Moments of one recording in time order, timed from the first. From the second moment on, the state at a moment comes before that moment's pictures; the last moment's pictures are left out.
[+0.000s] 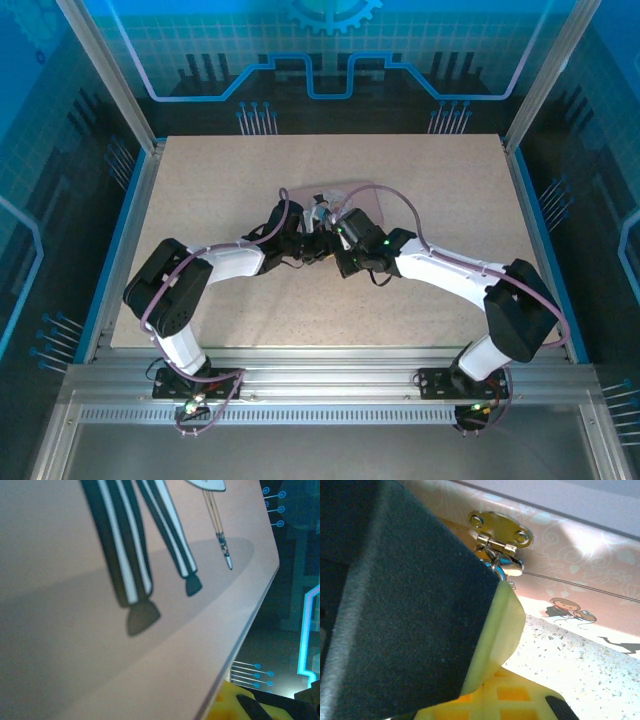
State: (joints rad) left arm -0.54 1.73 0.88 0.26 0.60 -1.00; right arm 0.77 1.56 1.05 -0.51 0.09 0.29
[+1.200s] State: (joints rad) left arm -0.55 1.69 0.72 0.26 0.45 -0.94; right arm 0.76 1.65 0.90 -0.20 -0.12 0.32
